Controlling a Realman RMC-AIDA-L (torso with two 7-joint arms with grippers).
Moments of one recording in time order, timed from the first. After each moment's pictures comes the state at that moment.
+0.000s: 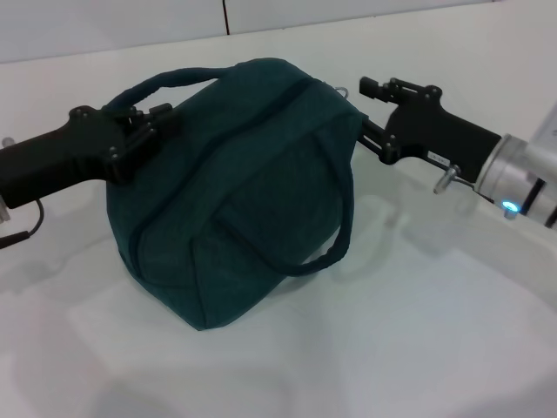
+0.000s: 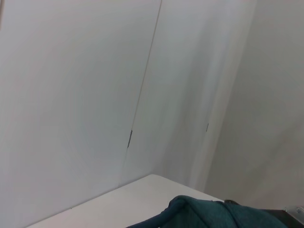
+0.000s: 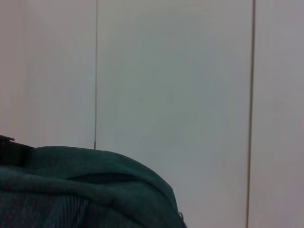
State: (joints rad) left arm -0.52 -2.04 0.96 0.60 1.55 1.47 -1.37; right arm 0.49 1.96 -2.05 -0.32 -0.03 -1.12 0.48
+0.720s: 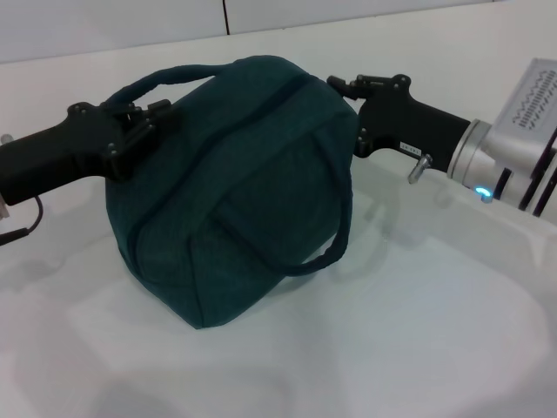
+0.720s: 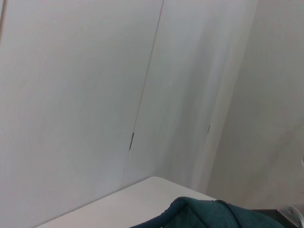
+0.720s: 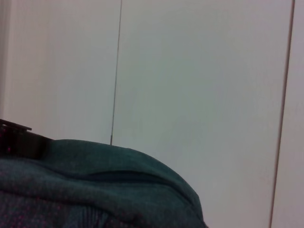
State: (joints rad) left arm -0.52 -2.04 0.95 0.60 1.55 1.47 -1.37; right arm 0.55 1.97 -2.05 -0.33 -0.07 -1.07 0.47
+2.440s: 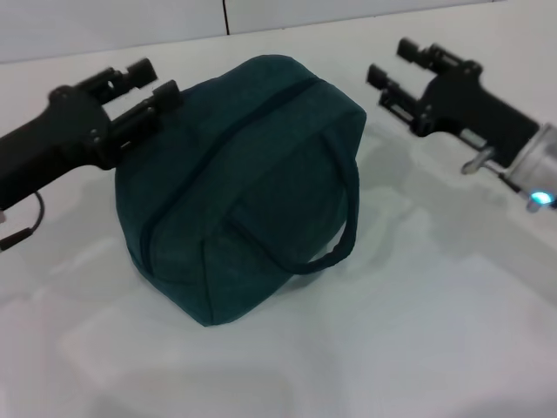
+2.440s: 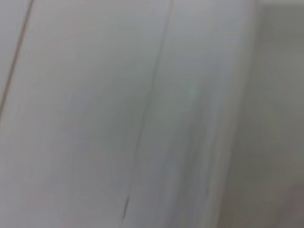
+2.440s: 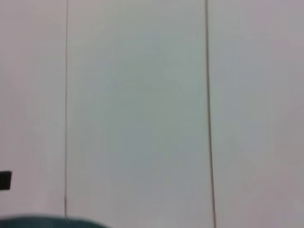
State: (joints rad) left arm -0.46 -2.08 0.94 0.58 1.37 1.55 -1.24; right arm 0.37 1.95 -1.91 -0.44 -0.07 -1.19 0.52
